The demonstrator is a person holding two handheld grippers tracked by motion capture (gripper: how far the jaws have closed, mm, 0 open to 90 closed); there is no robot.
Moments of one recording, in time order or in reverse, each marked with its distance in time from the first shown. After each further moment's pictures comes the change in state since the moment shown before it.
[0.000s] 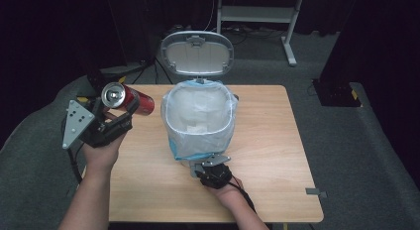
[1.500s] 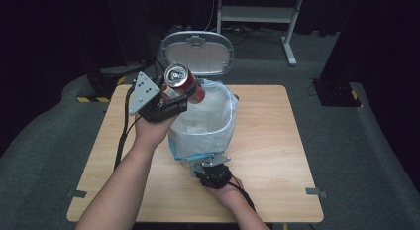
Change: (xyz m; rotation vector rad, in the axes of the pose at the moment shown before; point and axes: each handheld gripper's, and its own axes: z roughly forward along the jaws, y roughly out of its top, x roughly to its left) left arm -0.068 -0.035 0.094 0.105 -0.173 -0.060; right arm 0.000 0.000 0.001 -0.010 0.014 -0.017
